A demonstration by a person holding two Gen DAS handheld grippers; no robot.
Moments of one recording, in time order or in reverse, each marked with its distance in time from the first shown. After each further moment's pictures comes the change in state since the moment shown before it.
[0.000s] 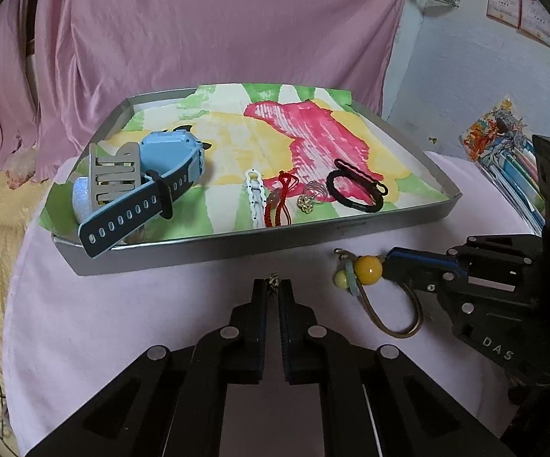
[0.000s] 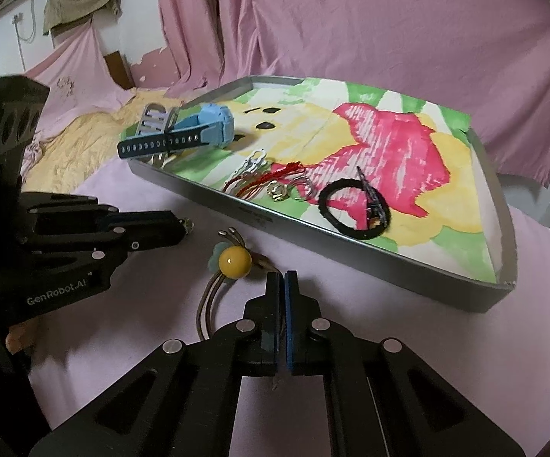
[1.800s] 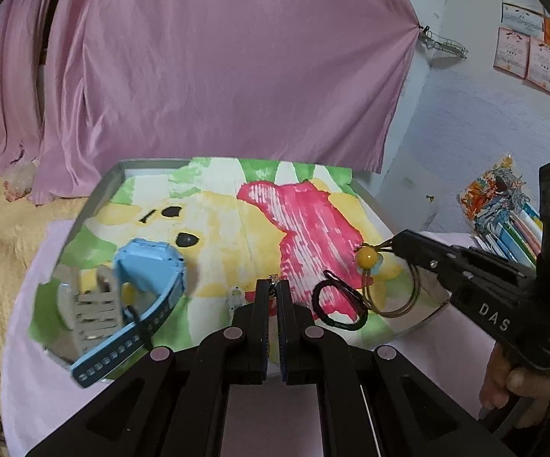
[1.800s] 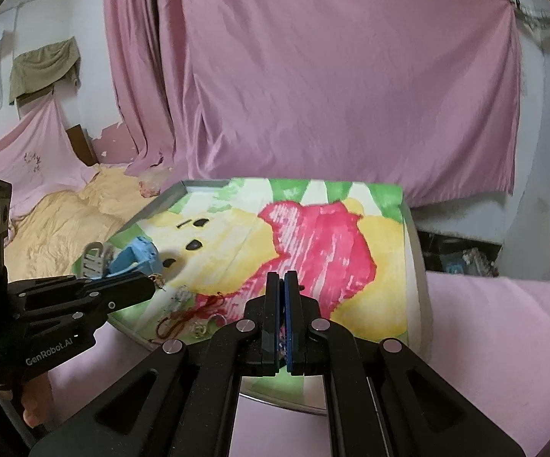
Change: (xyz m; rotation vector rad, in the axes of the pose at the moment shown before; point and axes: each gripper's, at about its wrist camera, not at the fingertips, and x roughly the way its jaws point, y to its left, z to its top) left arm 0.005 -0.005 0.064 -0.090 -0.159 -0.029; right arm -0.018 -0.057 0.056 0.163 -0.223 -0.104
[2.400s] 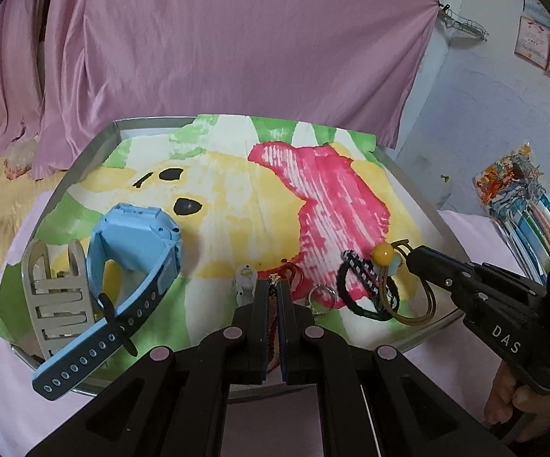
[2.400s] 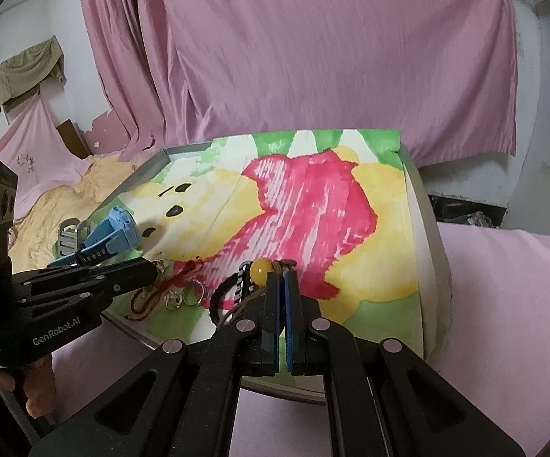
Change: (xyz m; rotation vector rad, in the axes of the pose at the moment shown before) left arm 0.033 0.007 -0.007 -0.026 0.108 0.036; right arm 0.031 -0.012 -0.021 0.065 0.103 0.010
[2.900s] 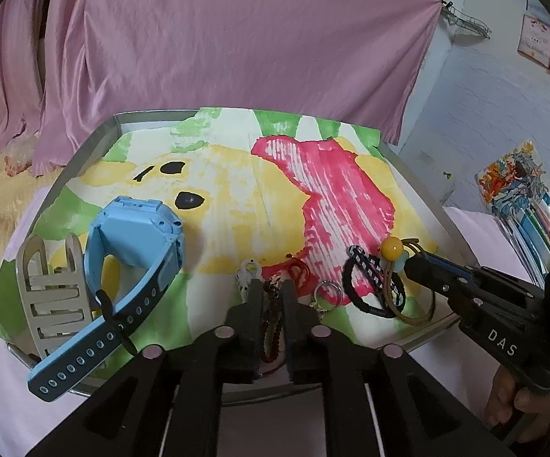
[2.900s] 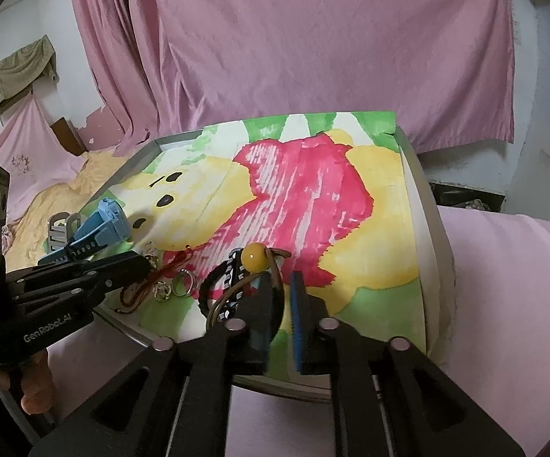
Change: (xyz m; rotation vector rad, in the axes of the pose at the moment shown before) left arm 0.004 0.002 -0.001 -0.003 0.016 0.005; right arm 0.010 -0.002 -0.003 0.022 0.034 -0.017
